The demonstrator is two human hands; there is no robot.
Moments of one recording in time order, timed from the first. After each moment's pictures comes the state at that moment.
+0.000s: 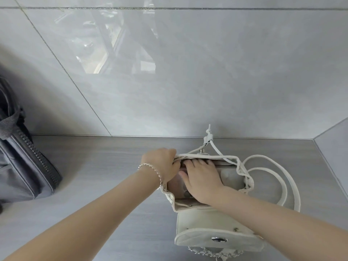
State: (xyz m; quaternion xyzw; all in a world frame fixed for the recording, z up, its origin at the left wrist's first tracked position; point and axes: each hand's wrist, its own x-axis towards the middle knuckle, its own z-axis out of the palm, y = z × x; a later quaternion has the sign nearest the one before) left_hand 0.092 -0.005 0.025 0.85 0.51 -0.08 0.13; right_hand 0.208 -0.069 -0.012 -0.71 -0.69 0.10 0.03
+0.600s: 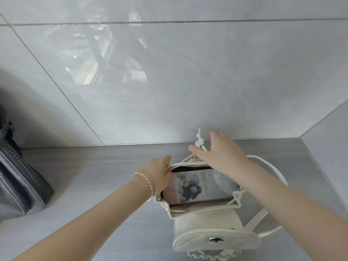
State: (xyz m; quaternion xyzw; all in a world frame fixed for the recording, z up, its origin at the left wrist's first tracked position) left_hand 0.086 -0.011 0.021 0.84 0.48 -0.03 0.24; right_hand 0.252 -0.061 0.078 -0.79 -0.55 0.23 0.11
